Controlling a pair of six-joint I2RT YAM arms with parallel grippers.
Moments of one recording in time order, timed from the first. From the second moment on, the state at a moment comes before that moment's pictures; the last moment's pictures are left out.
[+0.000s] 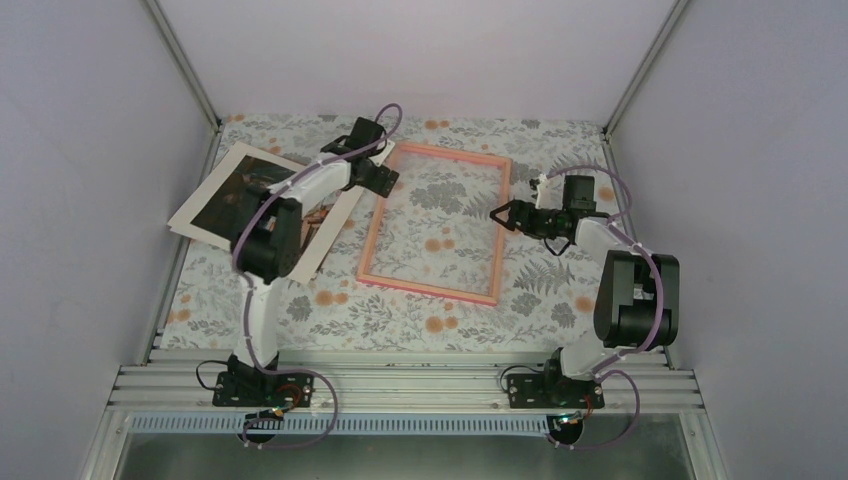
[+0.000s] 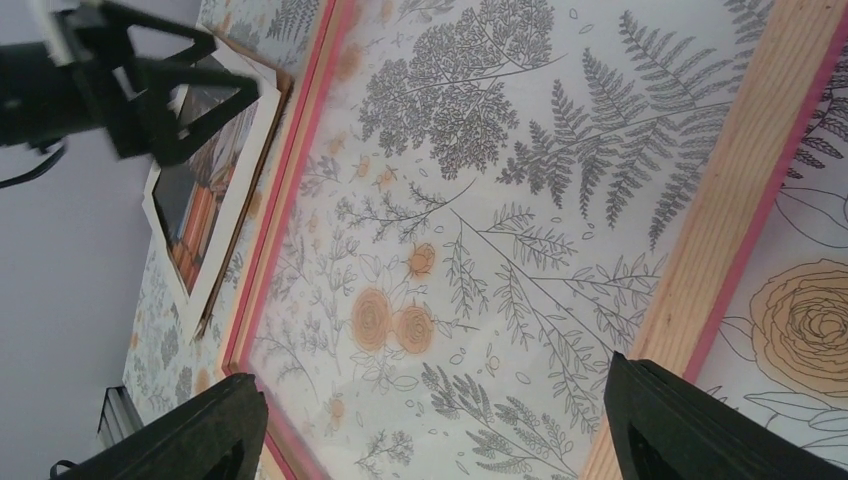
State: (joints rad) left arm -0.41 2.22 1.80 -0.55 -0.09 0.12; right arm -0.07 1.59 0.90 -0.26 -0.83 0.16
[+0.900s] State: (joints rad) left arm -0.49 1.78 1.06 -0.50 -0.01 0.16; right arm -0.06 1.58 0.90 -0.30 -0.84 0.11
